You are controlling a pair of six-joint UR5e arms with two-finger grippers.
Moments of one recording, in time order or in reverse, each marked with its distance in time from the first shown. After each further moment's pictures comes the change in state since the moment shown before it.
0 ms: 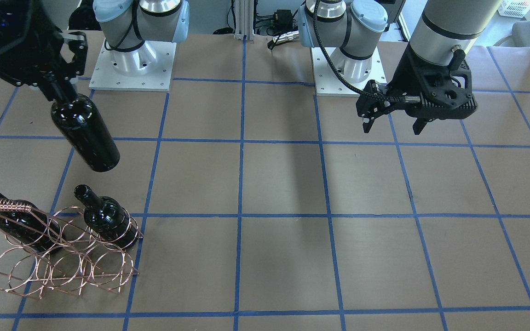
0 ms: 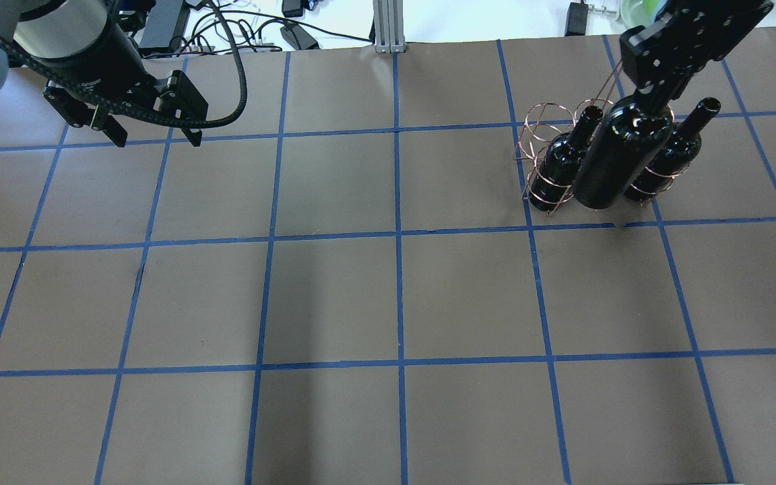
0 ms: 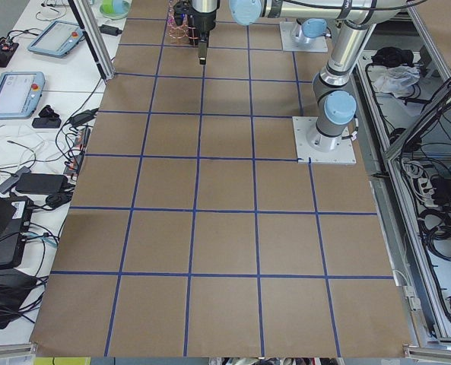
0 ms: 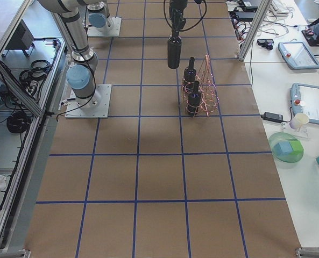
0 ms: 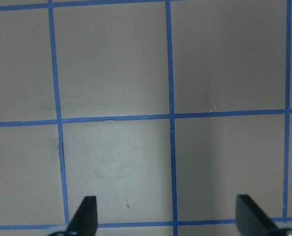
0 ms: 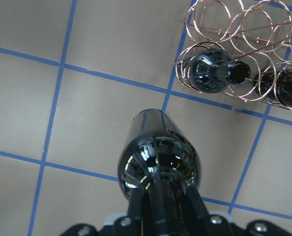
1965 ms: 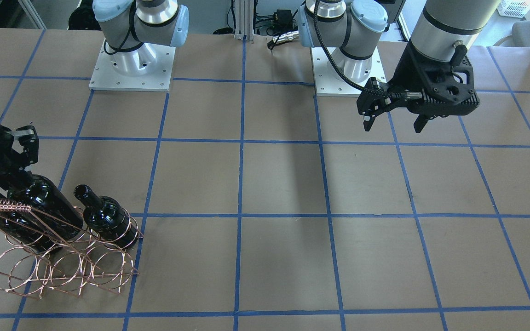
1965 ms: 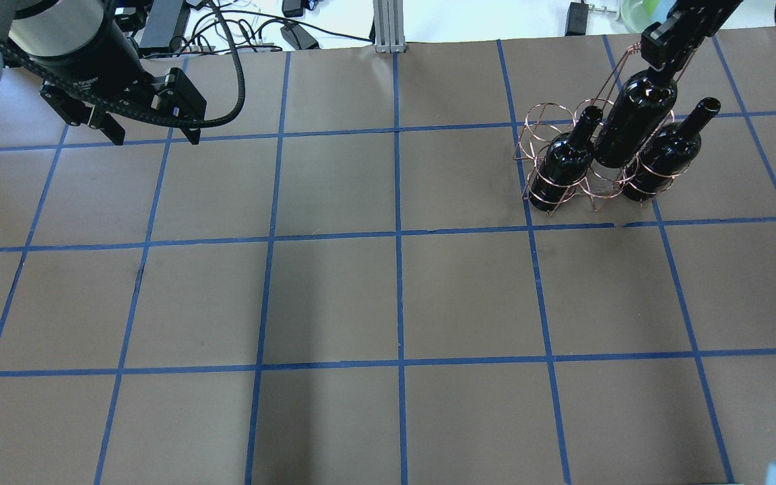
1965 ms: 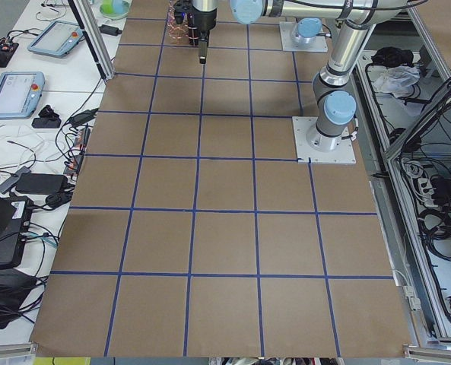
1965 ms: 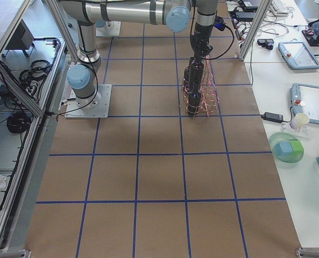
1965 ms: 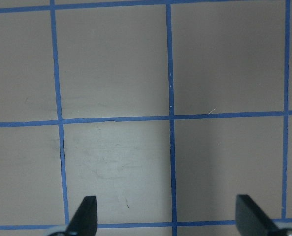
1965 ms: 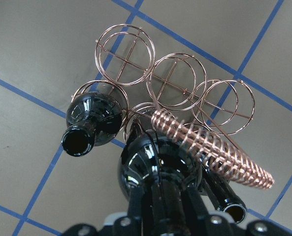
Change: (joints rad) left arm 0.000 0.008 0.000 0.002 -0.002 -0.005; right arm -0.076 0.191 -0.002 -0.240 -0.018 -0.251
